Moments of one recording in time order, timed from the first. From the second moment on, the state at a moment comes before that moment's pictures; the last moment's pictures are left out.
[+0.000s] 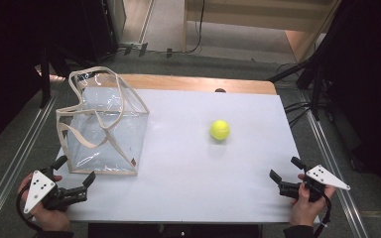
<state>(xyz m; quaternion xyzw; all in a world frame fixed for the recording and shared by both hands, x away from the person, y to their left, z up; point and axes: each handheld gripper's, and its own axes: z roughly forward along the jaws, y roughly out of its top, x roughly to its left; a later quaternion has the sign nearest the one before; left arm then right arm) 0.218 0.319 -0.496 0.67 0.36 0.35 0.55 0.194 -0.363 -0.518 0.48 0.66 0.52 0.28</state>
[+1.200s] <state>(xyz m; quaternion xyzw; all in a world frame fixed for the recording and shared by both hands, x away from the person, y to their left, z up) 0.221 0.325 -0.499 0.66 0.37 0.32 0.57 0.221 -0.351 -0.446 0.44 0.72 0.46 0.27</state>
